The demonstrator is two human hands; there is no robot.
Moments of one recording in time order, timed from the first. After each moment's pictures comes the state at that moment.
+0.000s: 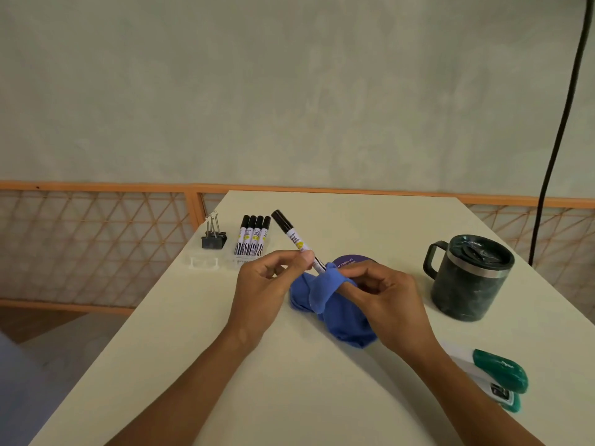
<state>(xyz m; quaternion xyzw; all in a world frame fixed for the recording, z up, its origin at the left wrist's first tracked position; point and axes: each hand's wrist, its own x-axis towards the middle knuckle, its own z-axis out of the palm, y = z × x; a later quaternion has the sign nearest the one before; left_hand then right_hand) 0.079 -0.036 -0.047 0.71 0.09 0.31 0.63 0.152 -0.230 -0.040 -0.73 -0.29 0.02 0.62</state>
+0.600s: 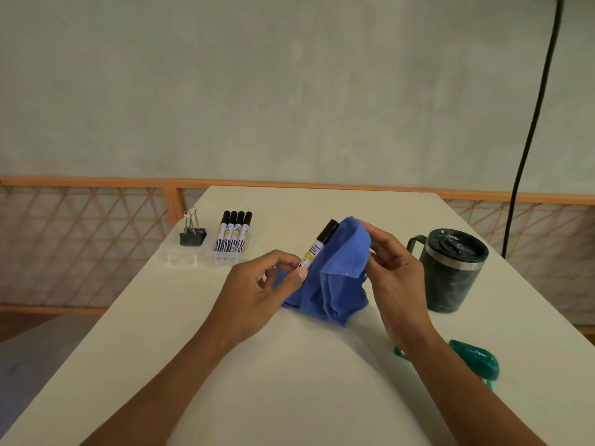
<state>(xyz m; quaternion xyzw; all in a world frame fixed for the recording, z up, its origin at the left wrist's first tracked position) 0.072 -0.037 -0.048 0.83 0.01 0.28 0.49 0.172 -0.244 -0.032 -0.61 -0.23 -0.02 0.75</state>
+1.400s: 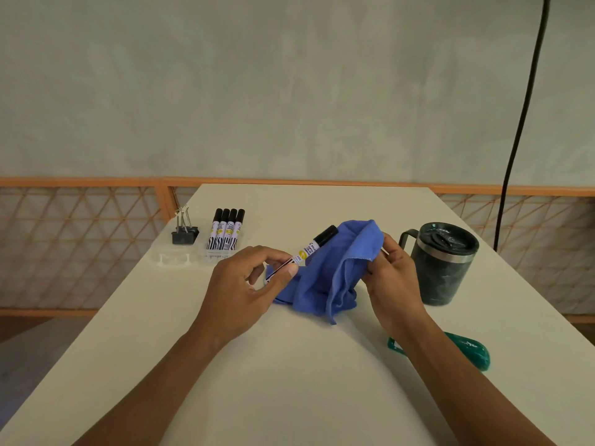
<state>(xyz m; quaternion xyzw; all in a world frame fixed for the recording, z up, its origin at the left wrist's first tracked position) 0.073 -0.030 -0.053 0.85 -0.01 0.34 0.40 0.192 -0.246 -0.047 -0.60 -0.16 0.05 0.78</state>
